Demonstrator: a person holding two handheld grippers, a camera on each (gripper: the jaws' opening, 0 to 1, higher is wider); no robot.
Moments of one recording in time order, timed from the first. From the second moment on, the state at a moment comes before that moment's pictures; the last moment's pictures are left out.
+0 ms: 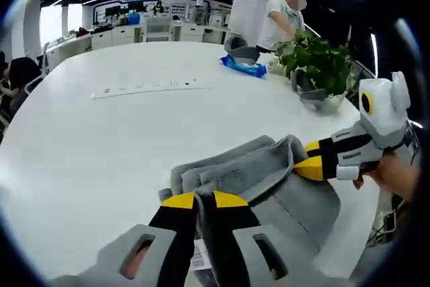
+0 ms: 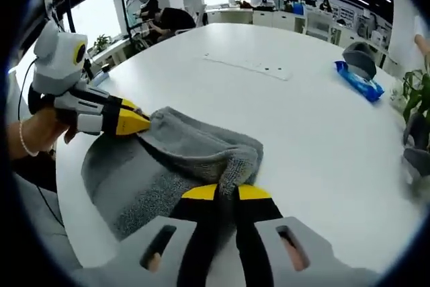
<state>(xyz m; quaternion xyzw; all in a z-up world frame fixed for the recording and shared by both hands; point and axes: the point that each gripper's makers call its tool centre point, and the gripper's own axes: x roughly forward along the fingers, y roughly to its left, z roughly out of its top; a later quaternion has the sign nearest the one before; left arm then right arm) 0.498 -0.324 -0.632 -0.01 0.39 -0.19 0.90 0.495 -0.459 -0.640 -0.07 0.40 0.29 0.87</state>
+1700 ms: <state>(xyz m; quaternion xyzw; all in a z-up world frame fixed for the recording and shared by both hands) 0.343 -0.250 -0.528 -0.04 0.19 -0.14 0.97 0.349 -0.549 -0.525 0.07 0.19 0.16 0.97</state>
